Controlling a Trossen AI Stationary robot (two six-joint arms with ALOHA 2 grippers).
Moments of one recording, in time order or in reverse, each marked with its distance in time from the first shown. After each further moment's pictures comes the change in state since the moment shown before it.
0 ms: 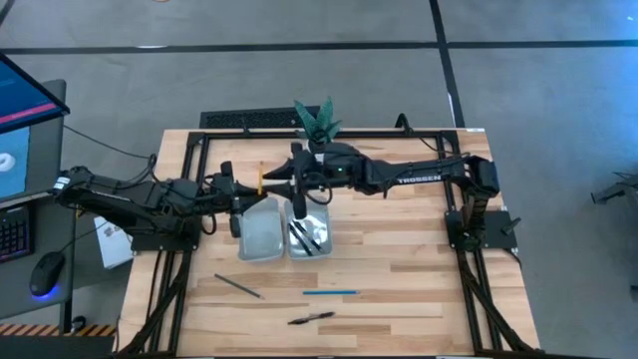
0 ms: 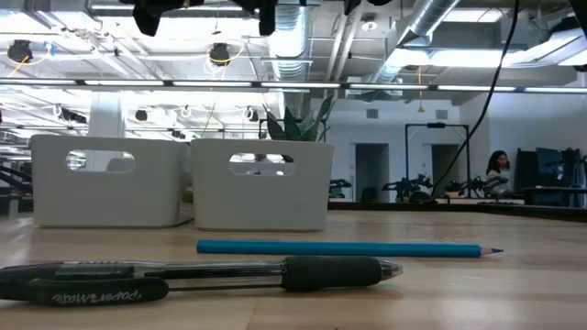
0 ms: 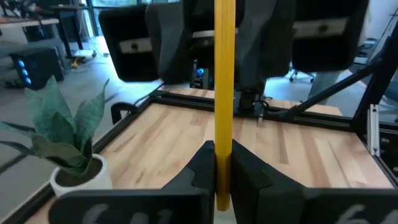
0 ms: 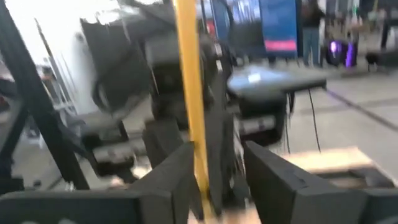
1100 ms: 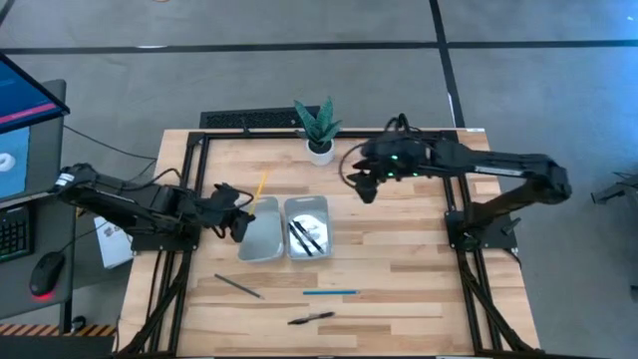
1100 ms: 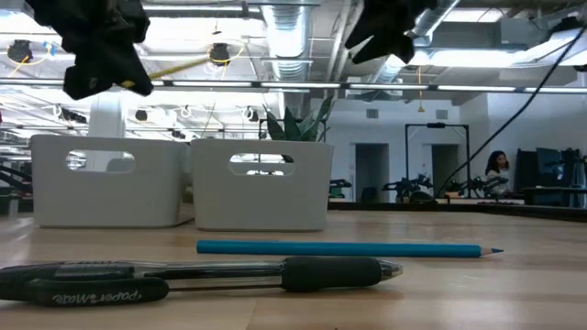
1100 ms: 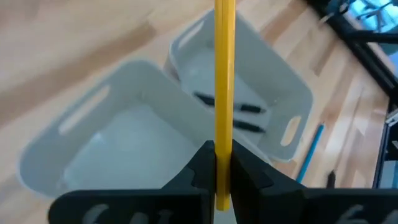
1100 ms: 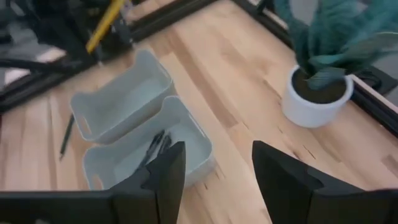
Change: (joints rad) left arm -0.040 0.066 0.000 -0.576 0.093 -0.878; right arm -0.095 -0.569 -0.314 -0.904 0.250 0.195
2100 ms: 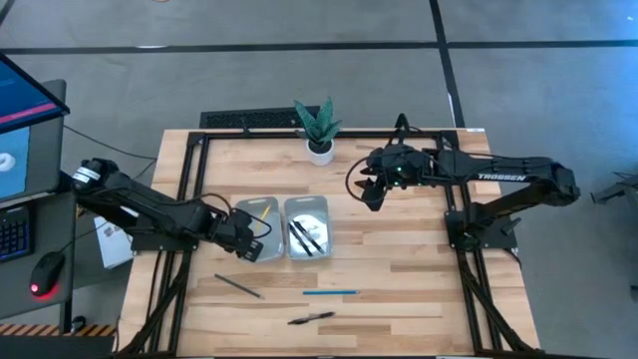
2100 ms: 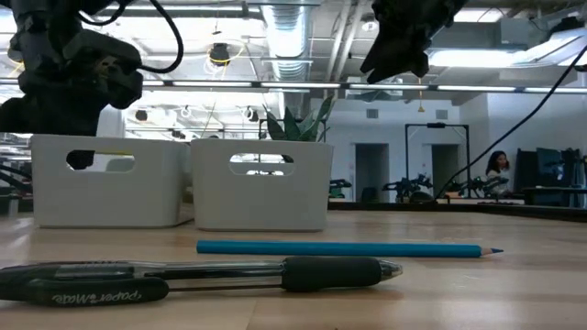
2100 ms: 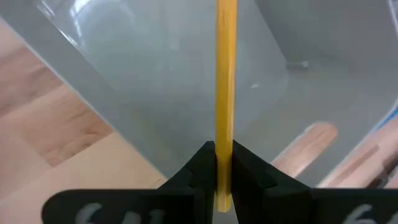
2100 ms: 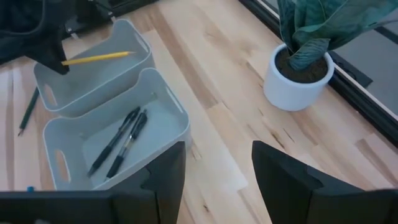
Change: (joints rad) left arm -0.086 0.363 0.000 -0.049 0.270 -0.400; right arm 0.021 -0.065 -0.160 0.052 0.068 -0.067
